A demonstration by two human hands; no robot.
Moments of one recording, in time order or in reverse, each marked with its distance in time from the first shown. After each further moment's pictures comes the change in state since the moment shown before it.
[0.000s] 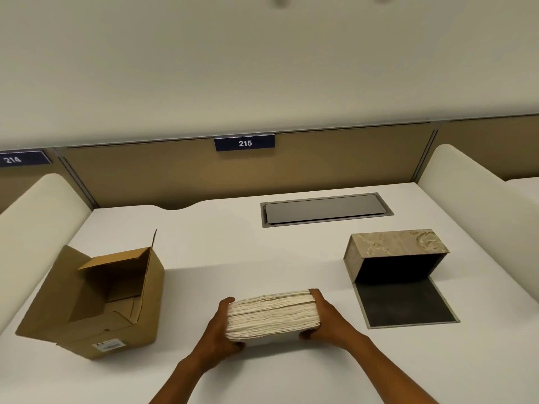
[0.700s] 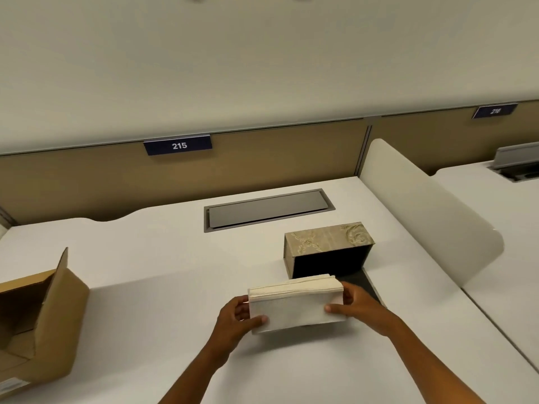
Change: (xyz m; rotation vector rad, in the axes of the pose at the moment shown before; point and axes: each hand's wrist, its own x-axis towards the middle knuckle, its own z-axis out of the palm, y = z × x) left_hand 0.049 0.128 0.136 -0.547 -0.086 -0.109; right_hand -0.087 0.102 -0.182 0.440 0.101 0.235
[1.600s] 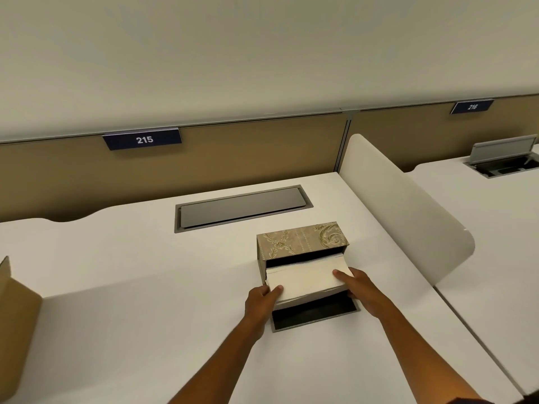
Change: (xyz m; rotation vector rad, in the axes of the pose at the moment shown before) left_hand 0.076 0.023 0.134 -0.007 0.087 -0.248; right_hand 0.030 0.003 -0.075 0.083 0.320 0.194
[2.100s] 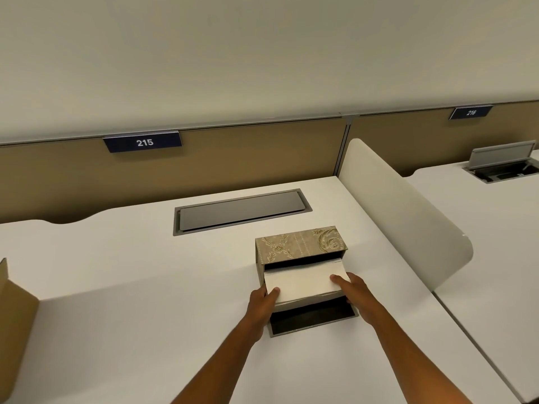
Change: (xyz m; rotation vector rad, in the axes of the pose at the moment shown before) left_hand -0.001 0.010 0.007 0.074 -0.050 -0.079; right_hand -0.001 0.000 0.009 -0.066 0.091 0.035
